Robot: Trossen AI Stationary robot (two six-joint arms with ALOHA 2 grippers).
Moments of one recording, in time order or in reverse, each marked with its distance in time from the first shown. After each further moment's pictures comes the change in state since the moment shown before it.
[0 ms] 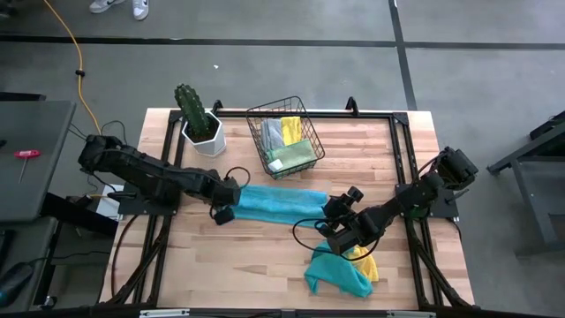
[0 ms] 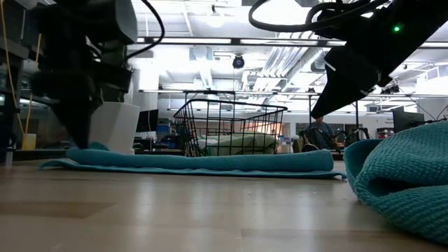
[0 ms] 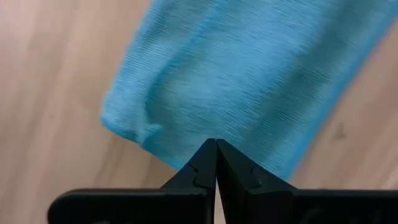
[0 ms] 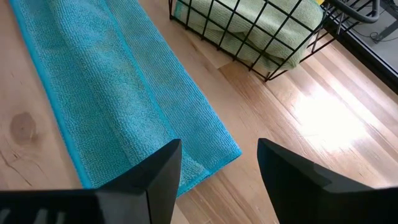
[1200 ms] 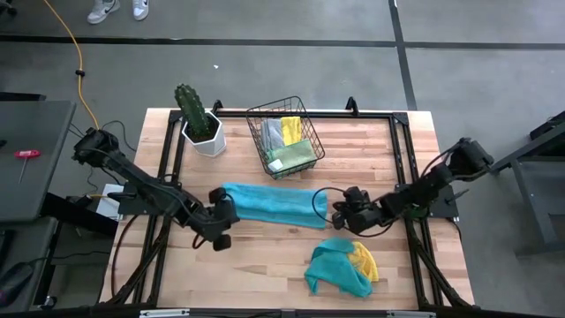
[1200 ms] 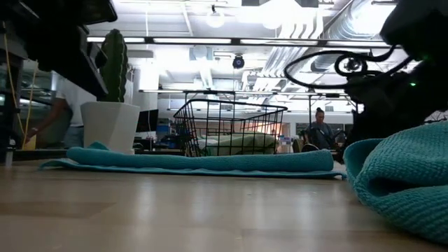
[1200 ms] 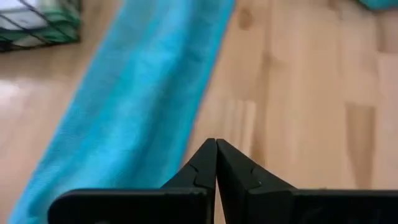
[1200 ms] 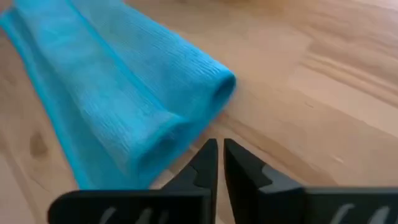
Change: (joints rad) left arm -0.394 -0.103 0.000 0.317 -0.287 -0.038; right arm -0.079 -0.189 -0.553 0.752 -0.233 0.241
